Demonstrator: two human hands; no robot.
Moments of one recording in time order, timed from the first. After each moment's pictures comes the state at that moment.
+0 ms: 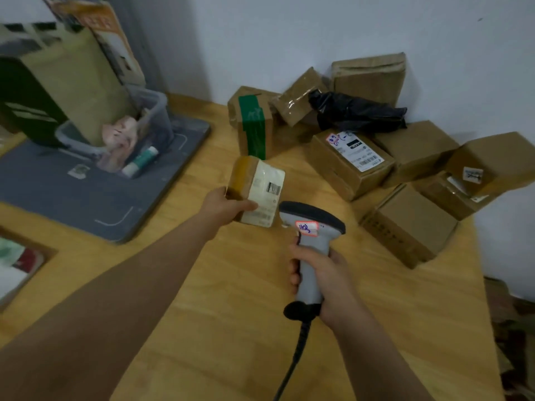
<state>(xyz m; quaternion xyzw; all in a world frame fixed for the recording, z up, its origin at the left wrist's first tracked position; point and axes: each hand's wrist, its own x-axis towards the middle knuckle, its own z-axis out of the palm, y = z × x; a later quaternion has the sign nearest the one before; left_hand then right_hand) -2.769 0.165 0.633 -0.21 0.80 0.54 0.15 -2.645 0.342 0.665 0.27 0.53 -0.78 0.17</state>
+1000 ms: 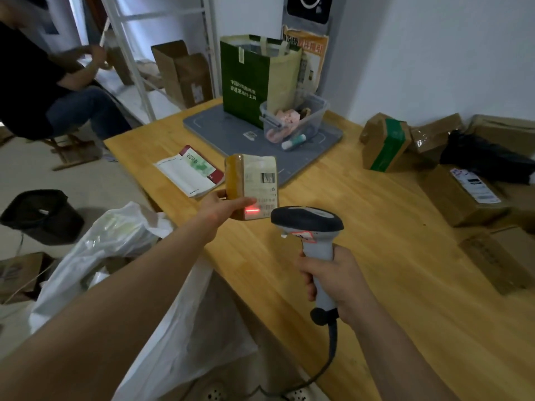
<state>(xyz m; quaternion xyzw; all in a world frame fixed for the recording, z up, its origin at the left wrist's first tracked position) -2.499 -0.082 0.672 -0.32 0.67 0.67 -0.01 -2.463 0.157 0.724 0.01 0.74 -0.62 0.27</state>
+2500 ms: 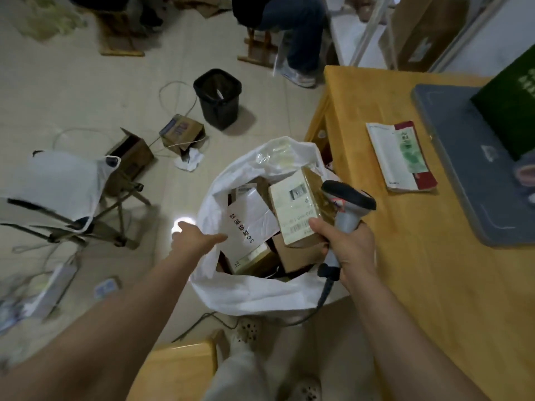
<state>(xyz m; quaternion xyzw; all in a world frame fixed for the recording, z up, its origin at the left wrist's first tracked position) -2.181 -0.280 0.502 -0.75 0.49 0.44 0.04 -2.407 -0.144 0.616 -0.09 0.77 -0.51 0.38</state>
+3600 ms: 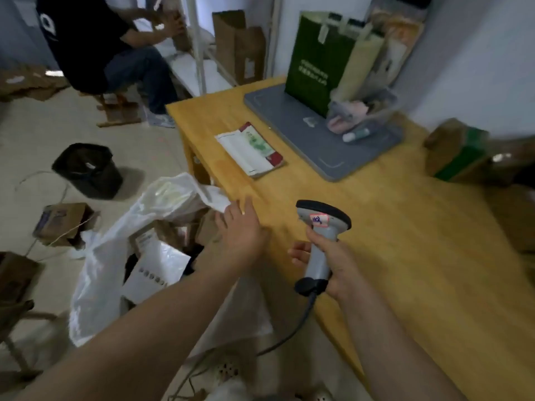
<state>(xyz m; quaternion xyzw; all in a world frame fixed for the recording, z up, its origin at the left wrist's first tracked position) -2.414 -0.119 0.620 -0.38 0.89 0.25 0.04 -2.446 0.034 0.669 0.14 0.59 -0.71 0.37</state>
